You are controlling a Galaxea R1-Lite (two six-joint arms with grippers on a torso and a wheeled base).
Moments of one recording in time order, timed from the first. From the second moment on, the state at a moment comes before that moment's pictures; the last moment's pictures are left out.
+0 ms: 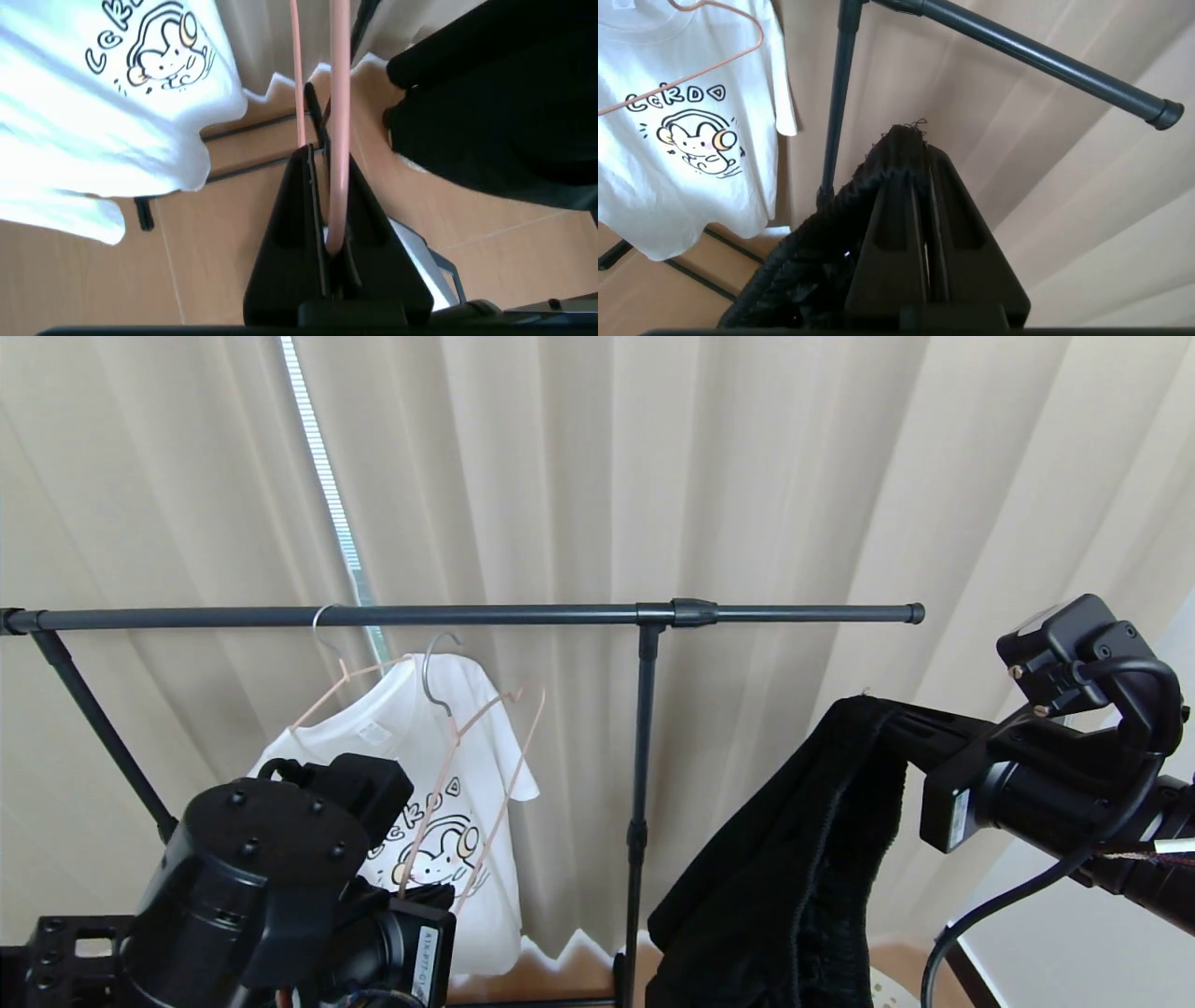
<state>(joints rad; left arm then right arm) -0.85 1.42 -0.61 -0.09 0.43 -0.38 0.59 1.35 -0.55 -0.64 -0.20 -0.18</state>
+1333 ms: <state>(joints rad) -0.57 1.35 -0.30 -0.56 -0.21 0.17 0.59 1.37 -0.56 -0.64 -0.22 -0.18</state>
